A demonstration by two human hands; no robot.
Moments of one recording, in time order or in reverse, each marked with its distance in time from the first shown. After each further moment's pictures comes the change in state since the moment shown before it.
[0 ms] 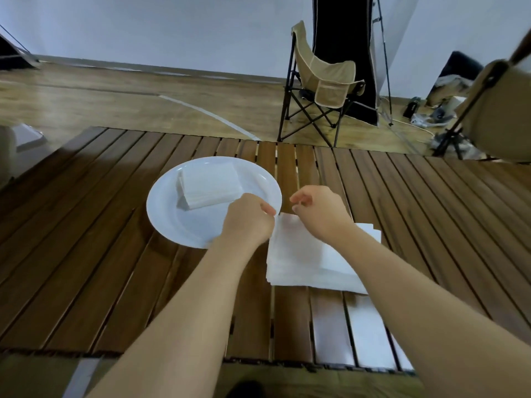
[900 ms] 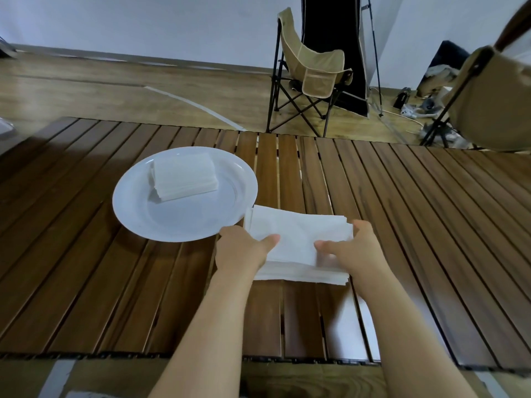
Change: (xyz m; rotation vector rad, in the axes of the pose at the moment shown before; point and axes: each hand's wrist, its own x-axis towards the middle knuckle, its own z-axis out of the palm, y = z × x) left_hand -0.033 -0.003 0.059 -0.118 -0.086 -0.353; right_hand -0.057 0.101 -0.013 0.576 0.084 0.531
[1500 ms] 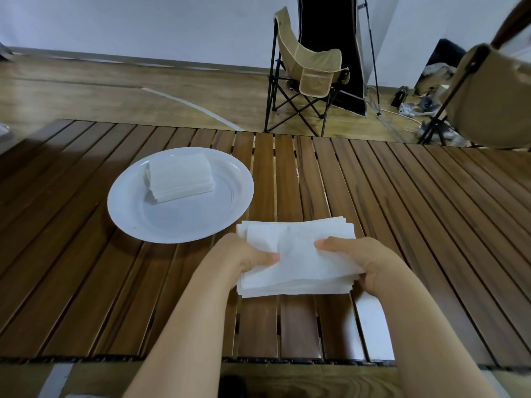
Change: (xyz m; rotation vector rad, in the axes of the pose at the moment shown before) left_hand 0.007 -0.003 -0.010 -0.030 -0.337 -0.101; right_hand 0.009 0.004 -0.019 0.162 -0.199 0.247
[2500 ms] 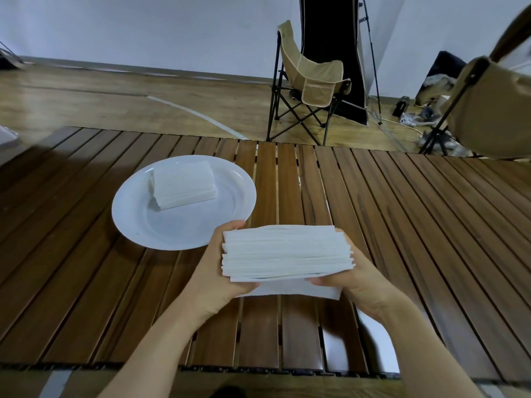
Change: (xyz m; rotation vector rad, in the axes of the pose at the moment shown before) left_hand -0.012 -0.051 -0.016 -0.171 0.052 0.781; right_hand 0.003 0.025 -0.004 -0.071 -0.456 -0.562
